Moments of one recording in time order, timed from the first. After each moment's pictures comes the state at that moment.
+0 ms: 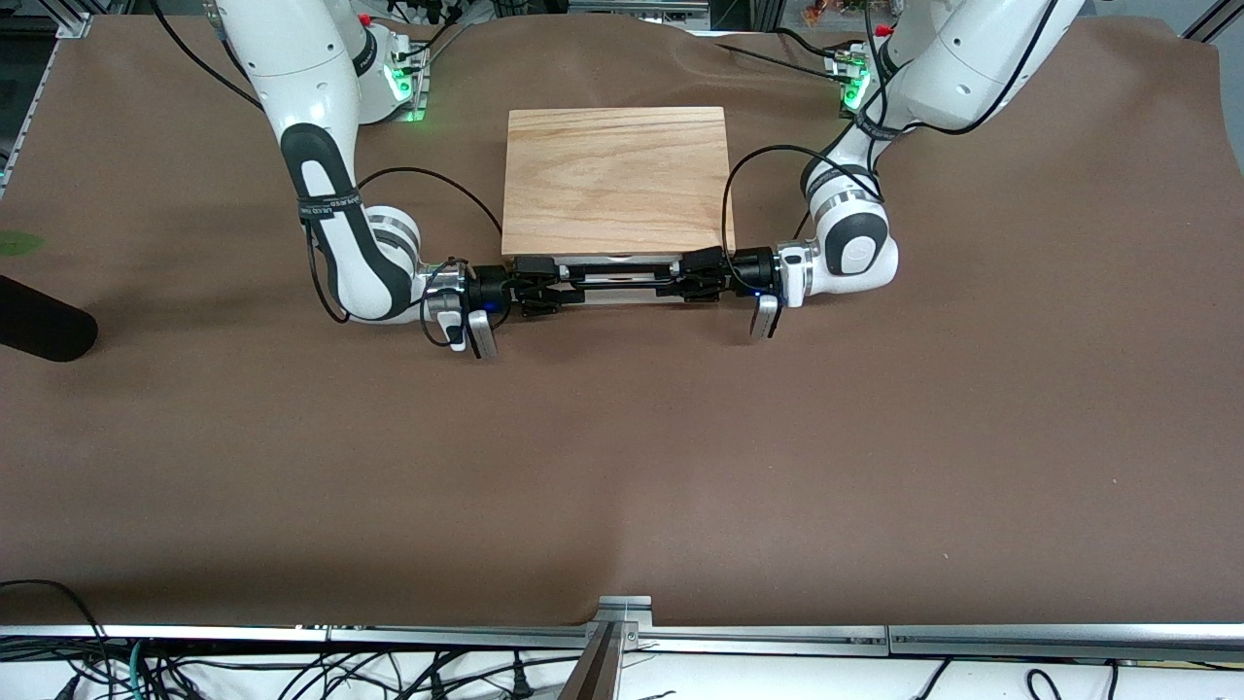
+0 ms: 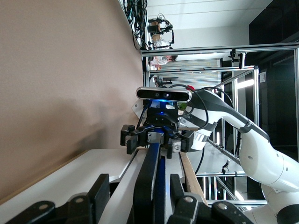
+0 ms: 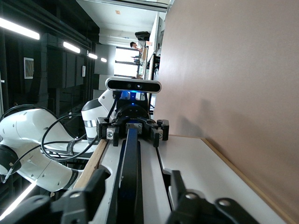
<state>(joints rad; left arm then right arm) -0.11 0.56 -0.33 -2.20 -1.96 1.97 1.32 0.55 0.61 -0.17 -2.05 1.84 1.70 -1.20</state>
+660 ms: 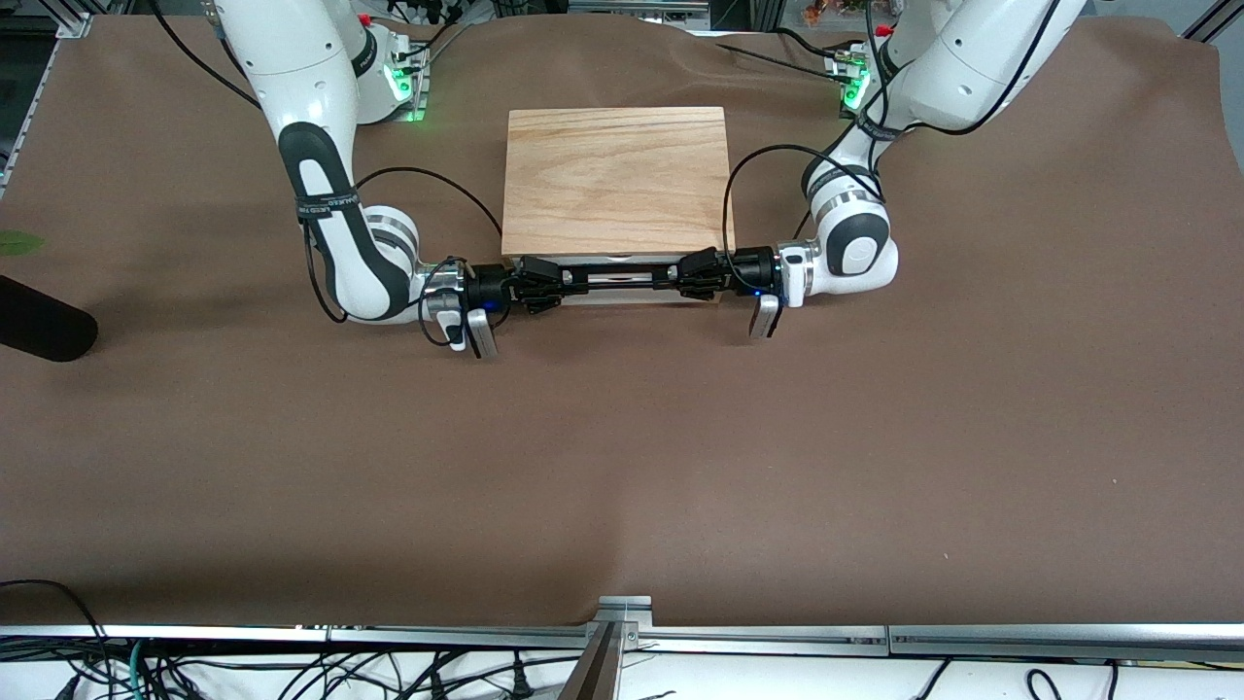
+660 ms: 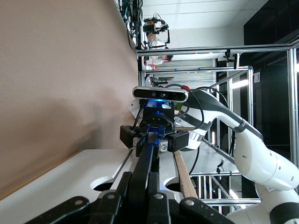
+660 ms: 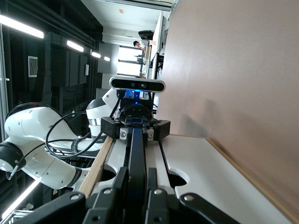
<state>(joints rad) -0.11 0.56 -0.33 -2.20 -1.96 1.94 1.31 0.54 0.61 -0.17 -2.05 1.84 1.69 -1.20</state>
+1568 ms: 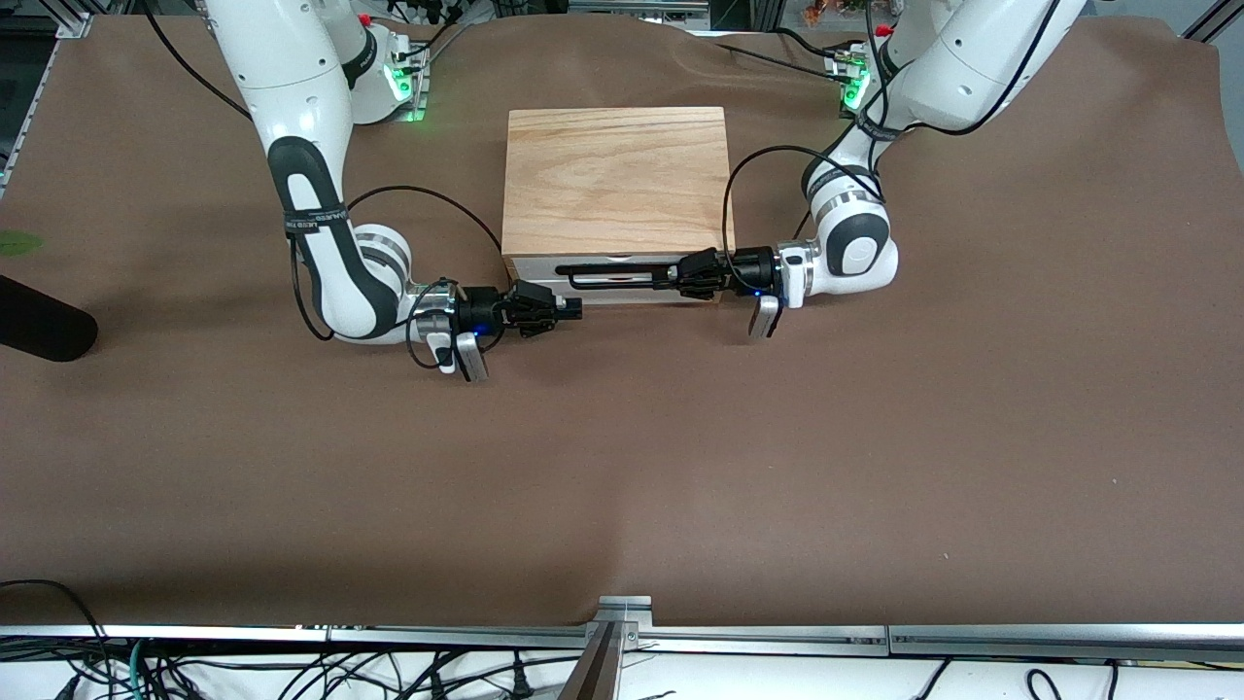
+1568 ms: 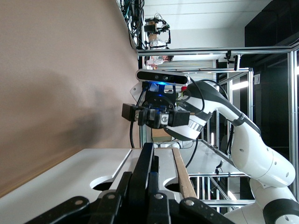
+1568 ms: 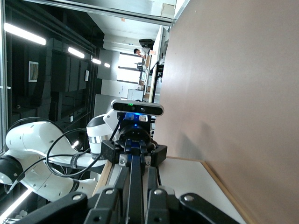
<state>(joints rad) -0.11 0.56 -0.33 -2.20 -1.96 1.94 1.29 0.51 0.67 -0.18 -1.94 1.84 1.70 -1.17</state>
